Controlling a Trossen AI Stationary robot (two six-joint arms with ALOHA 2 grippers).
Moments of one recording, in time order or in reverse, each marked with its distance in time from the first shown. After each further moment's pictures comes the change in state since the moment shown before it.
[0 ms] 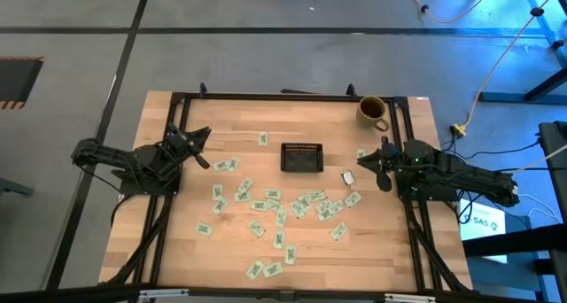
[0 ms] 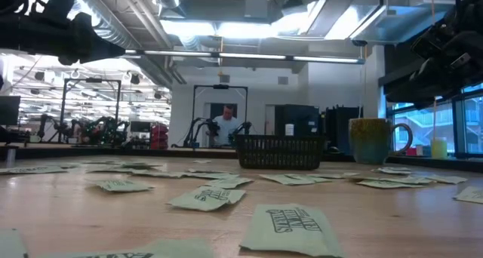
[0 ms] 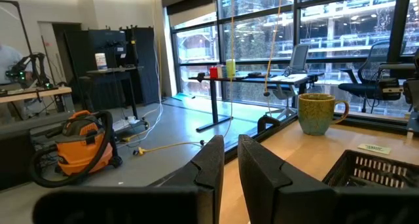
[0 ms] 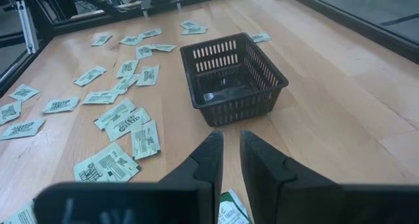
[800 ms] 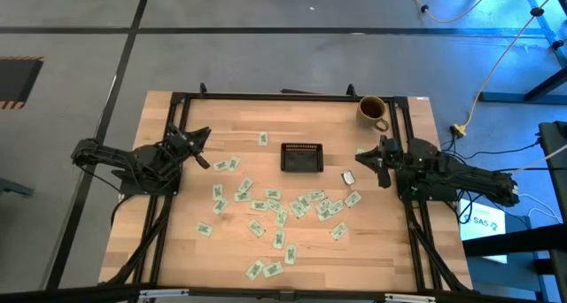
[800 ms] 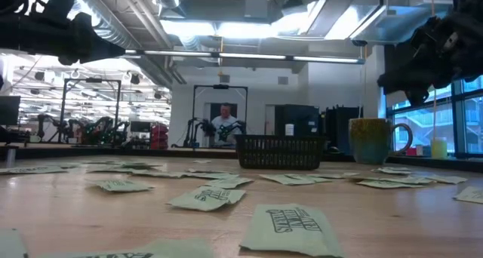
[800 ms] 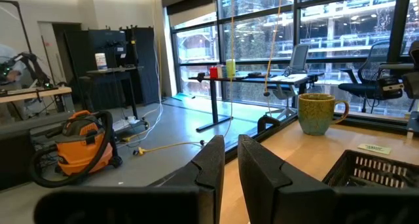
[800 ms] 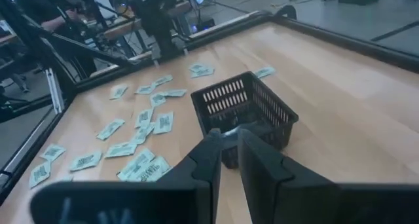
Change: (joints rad) left arm 0.000 0.000 0.000 0.000 0.000 0.000; right arm 0.006 0.000 -0.028 0.181 0.000 0.167
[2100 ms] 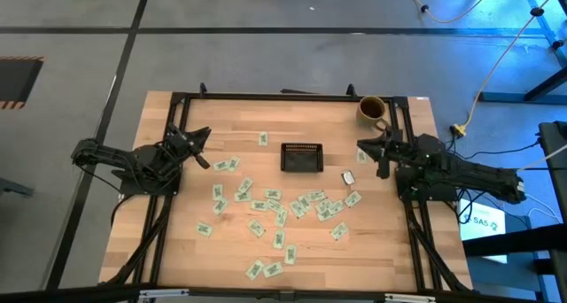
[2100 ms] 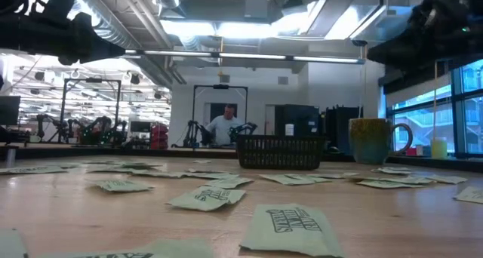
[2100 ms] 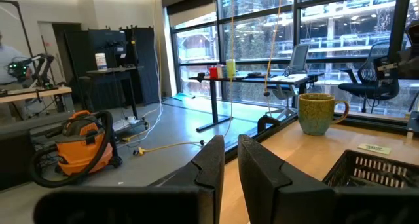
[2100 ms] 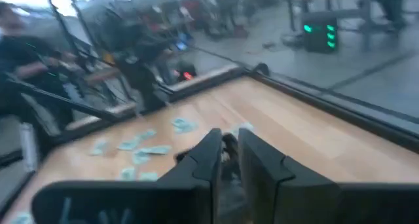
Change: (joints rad) left arm 0.000 0.000 0.000 0.000 0.000 0.000; right arm 0.004 0.143 0.094 0.164 0.157 -0.013
